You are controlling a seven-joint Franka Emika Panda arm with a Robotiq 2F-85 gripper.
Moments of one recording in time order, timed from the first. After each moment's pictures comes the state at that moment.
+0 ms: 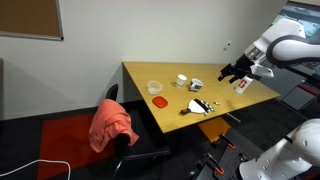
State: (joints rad) arm -0.25 -0.70 -0.05 -2.72 -0.01 2.28 0.22
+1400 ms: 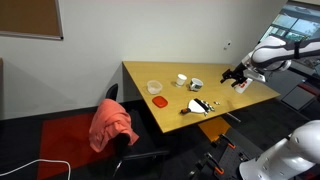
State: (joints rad) arm -0.37 -0.34 -0.30 -2.60 -0.05 2.50 0.12
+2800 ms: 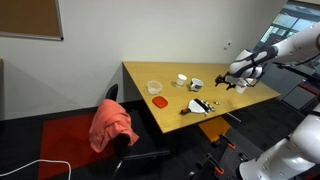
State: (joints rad) arm -0.37 0.21 -0.42 -2.31 -0.10 2.76 0.35
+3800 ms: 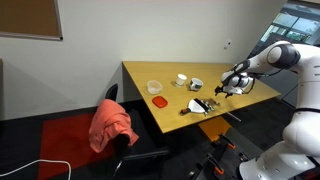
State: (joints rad) arm -0.65 0.69 -0.30 -1.91 0.08 2.76 0.02
